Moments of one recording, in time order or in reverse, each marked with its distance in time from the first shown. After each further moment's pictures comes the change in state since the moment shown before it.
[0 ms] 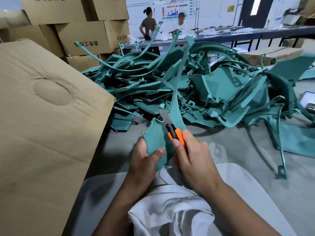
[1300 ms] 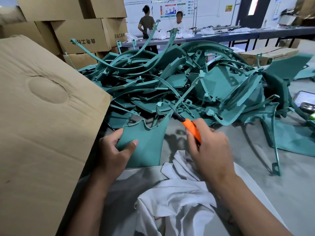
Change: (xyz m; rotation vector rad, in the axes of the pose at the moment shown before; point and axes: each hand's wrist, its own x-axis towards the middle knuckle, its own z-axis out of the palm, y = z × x) left_hand 0.020 0.008 -0.066 0.337 0.051 0.335; right_hand 0.010 0.010 -0.027 -0.450 0.270 -0.139
